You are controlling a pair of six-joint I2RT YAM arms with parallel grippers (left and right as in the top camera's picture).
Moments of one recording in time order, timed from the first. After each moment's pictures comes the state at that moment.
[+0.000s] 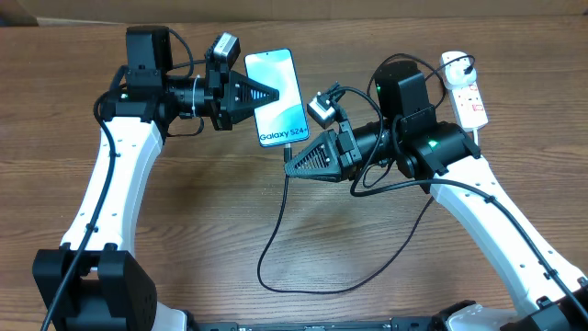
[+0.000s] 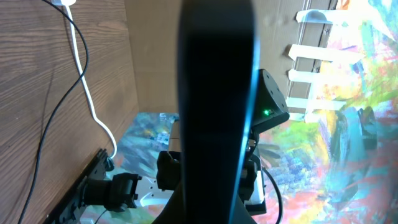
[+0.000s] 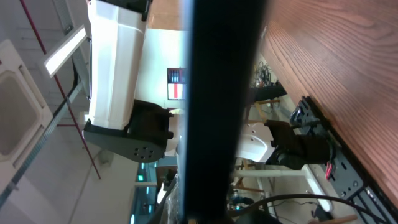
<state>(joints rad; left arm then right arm) -0.05 1.67 1.44 -0.52 1.53 -0.81 0.41 1.48 1.26 -0.45 -1.43 0.80</state>
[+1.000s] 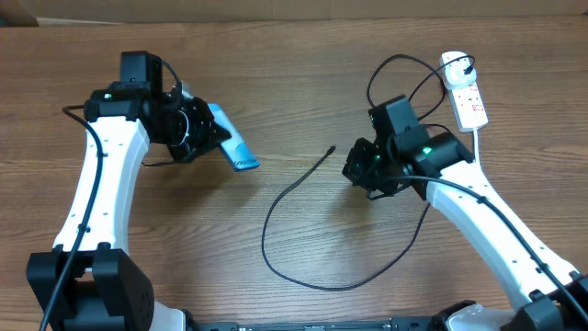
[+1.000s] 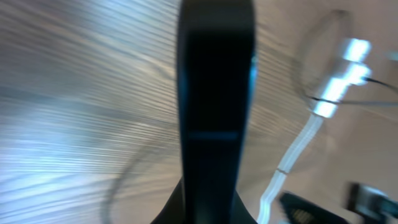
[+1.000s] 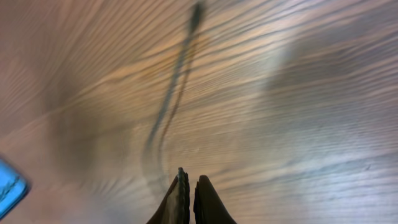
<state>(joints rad) 0.00 1.67 1.45 -1.09 0.50 -0.59 0.41 1.49 1.12 -0.81 -0.25 0.90</state>
